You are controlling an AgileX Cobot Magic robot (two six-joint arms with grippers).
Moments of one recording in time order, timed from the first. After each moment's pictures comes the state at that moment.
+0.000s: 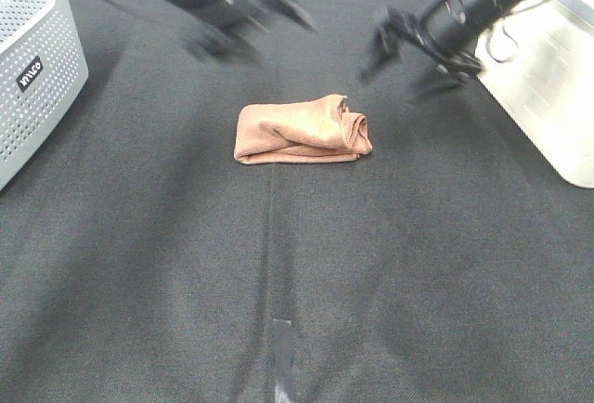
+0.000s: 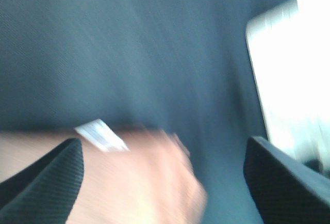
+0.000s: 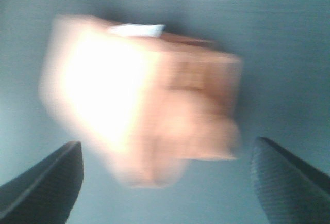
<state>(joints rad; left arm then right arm) -0.28 2.36 -2.10 -0.64 0.63 -0.12 0.11 2.30 -1.92 0.78 1.04 -0.33</state>
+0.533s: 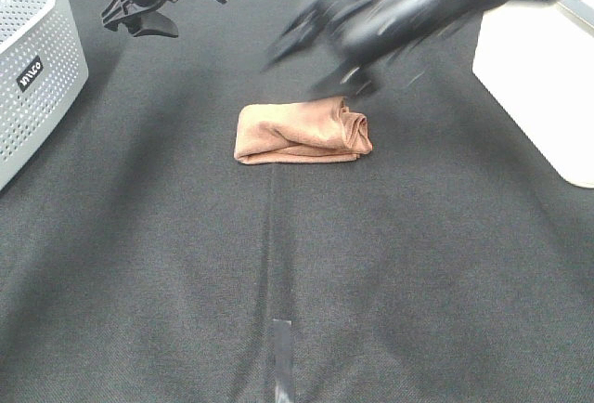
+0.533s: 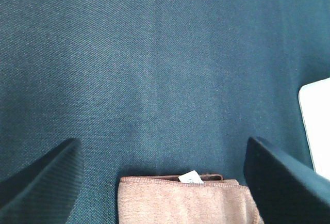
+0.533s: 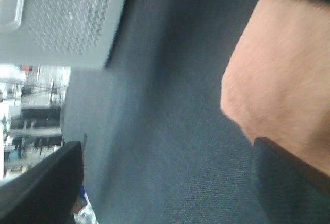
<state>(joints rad) -0.17 2.35 -2.10 -0.59 0.67 -0.12 0.26 2.41 -1.92 1.12 1.07 -0.52</state>
